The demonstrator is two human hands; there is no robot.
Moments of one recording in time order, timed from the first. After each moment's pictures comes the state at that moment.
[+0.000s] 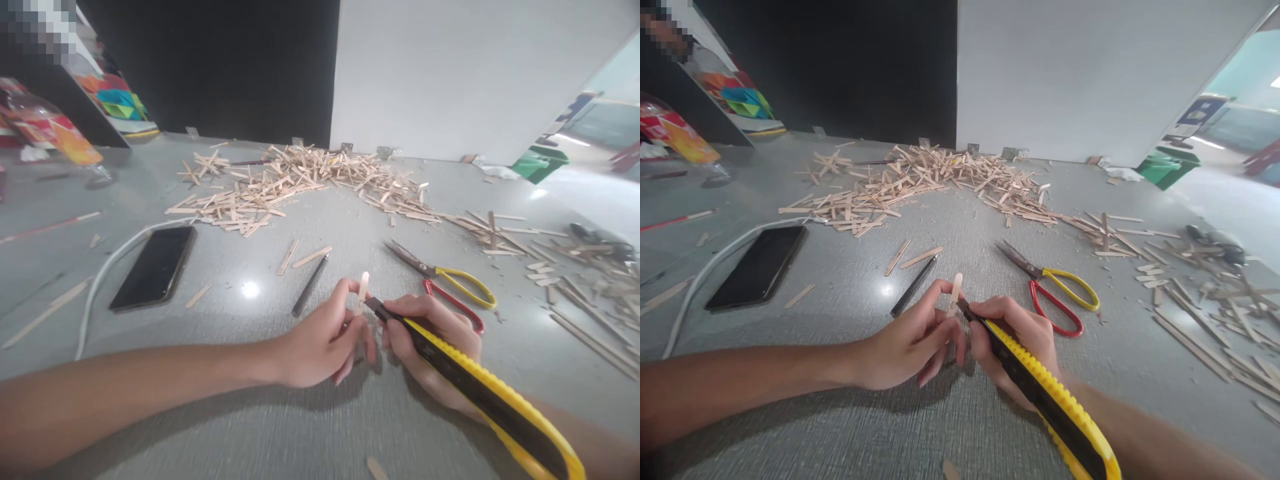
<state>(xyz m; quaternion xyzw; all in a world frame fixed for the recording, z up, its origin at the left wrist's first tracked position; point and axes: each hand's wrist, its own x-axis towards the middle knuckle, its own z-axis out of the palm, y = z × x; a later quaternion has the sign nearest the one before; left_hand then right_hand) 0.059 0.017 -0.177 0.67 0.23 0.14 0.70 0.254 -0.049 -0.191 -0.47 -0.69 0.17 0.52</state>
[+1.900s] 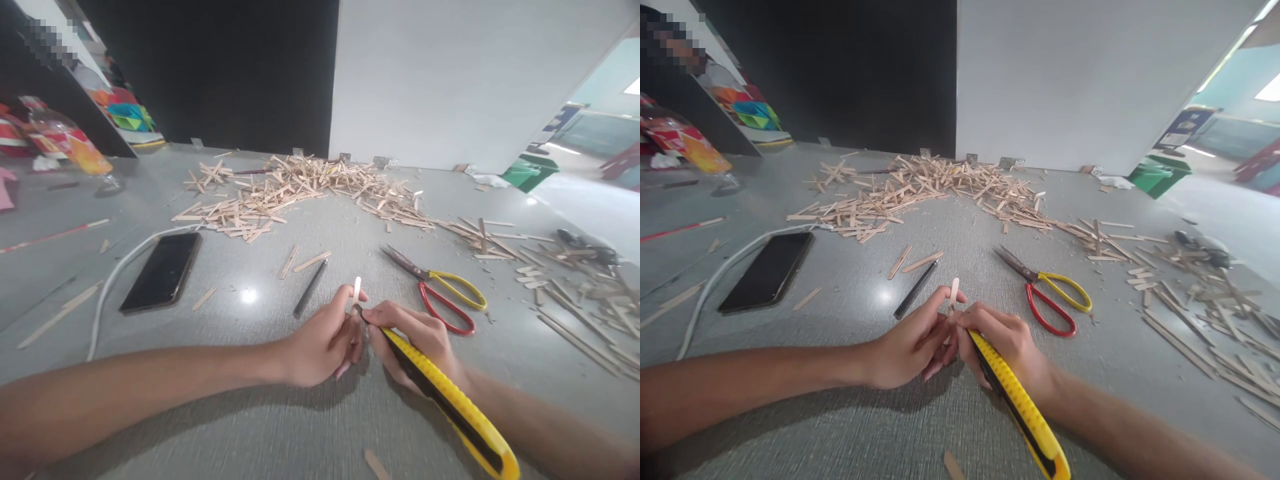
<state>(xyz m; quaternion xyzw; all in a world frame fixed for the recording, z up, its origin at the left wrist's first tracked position) 0.056 0.014 -0.184 0.71 0.20 0.17 0.66 0.257 -0.042 -0.194 -0.38 -0.78 0.20 0.46</state>
